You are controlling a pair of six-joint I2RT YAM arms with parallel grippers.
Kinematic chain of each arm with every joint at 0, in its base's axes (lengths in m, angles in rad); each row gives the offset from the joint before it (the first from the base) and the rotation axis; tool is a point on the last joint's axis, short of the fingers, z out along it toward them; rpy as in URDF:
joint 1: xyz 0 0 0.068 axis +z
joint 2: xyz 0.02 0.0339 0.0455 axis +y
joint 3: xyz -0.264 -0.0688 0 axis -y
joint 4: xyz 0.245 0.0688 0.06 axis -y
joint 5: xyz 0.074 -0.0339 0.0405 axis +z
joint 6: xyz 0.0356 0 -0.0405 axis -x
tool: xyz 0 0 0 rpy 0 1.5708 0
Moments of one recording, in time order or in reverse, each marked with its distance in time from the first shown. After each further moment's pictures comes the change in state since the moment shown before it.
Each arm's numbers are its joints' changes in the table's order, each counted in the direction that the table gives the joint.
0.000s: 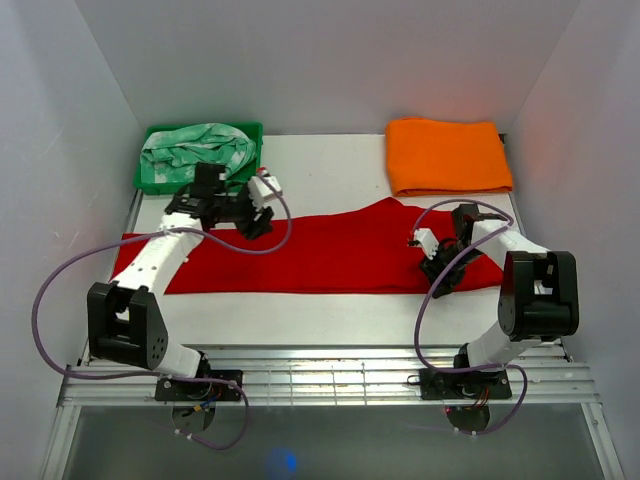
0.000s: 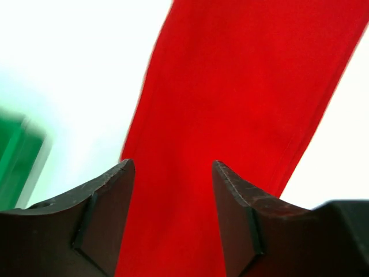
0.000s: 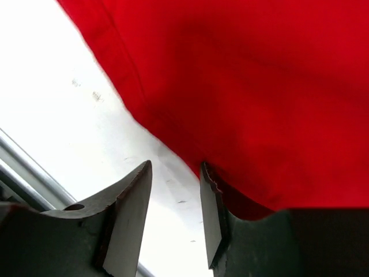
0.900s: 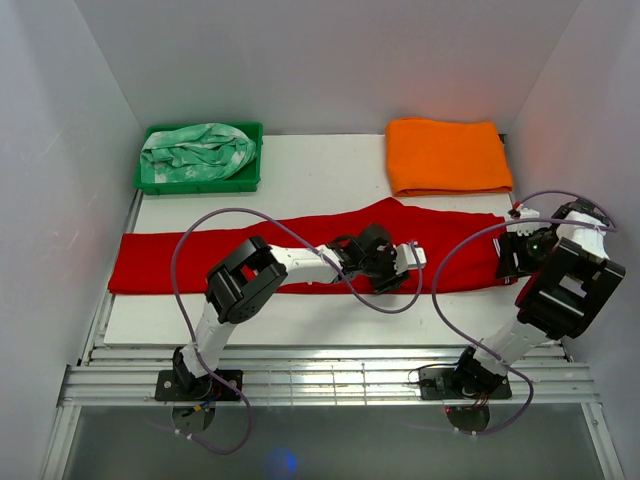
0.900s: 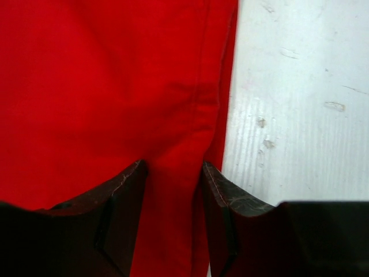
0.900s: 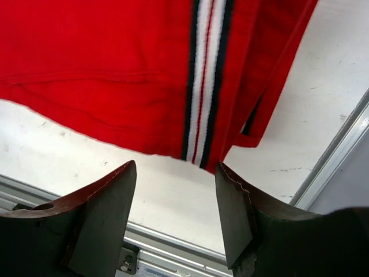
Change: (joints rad) left arm -0.874 0.690 0.223 0.609 0.294 0.459; right arm -0.612 0.074 0.249 -0.123 0.011 -0.138
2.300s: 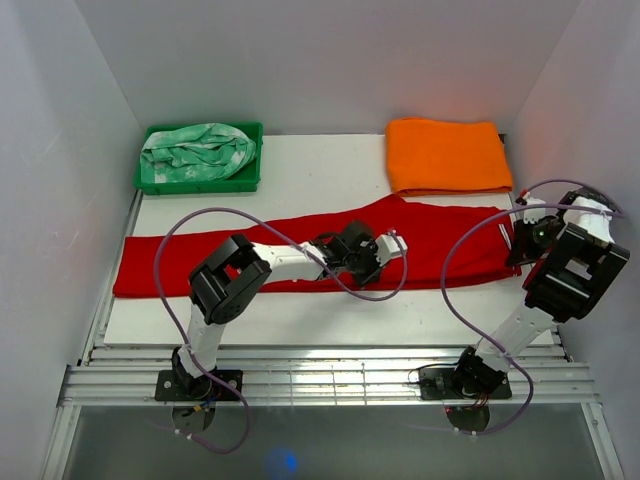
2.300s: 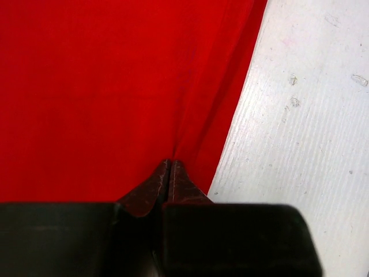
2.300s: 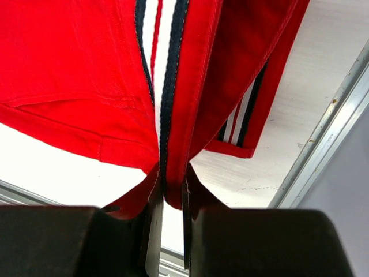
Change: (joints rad) left arm 0.067 -0.091 -0.119 -0.035 0.059 0.146; right arm -0.018 0.182 0.190 -0.034 0.006 -0.047
